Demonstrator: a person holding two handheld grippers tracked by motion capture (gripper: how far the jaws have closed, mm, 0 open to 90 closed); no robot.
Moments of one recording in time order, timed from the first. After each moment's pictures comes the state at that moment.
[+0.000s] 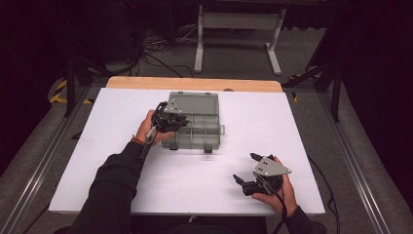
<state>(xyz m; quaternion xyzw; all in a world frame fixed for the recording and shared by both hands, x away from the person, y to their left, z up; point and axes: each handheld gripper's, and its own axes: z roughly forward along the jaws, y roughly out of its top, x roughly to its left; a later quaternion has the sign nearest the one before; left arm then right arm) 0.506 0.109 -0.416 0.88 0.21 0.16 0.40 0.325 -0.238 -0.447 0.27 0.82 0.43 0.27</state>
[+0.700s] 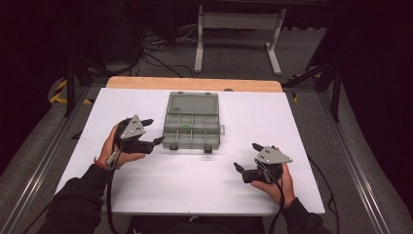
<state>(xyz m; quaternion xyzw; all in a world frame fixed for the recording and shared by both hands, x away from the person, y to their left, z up) 0.421 0.196 -0.409 0.84 0.21 0.25 0.44 0.352 -0.242 -0.439 0.30 0.80 0.44 0.28</state>
